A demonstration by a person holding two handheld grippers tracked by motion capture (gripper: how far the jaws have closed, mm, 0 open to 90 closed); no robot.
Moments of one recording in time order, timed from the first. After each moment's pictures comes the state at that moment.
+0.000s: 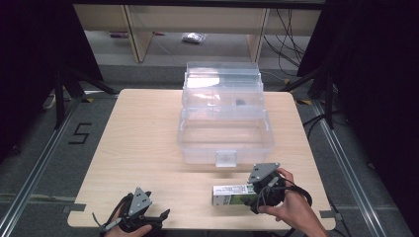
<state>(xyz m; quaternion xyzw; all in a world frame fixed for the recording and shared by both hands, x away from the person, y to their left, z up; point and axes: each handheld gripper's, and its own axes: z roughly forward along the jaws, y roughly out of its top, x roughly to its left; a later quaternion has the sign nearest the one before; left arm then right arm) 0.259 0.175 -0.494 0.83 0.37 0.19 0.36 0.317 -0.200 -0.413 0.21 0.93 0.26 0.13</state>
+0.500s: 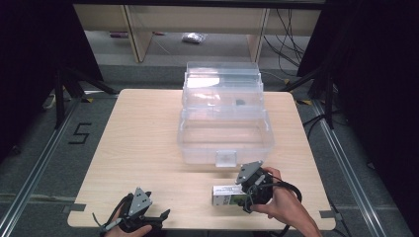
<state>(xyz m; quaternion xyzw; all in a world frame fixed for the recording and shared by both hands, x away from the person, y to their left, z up) 0.259 0.174 -0.494 0.83 0.37 0.19 0.36 0.325 -0.176 -0.417 0.18 0.95 0.21 0.11</state>
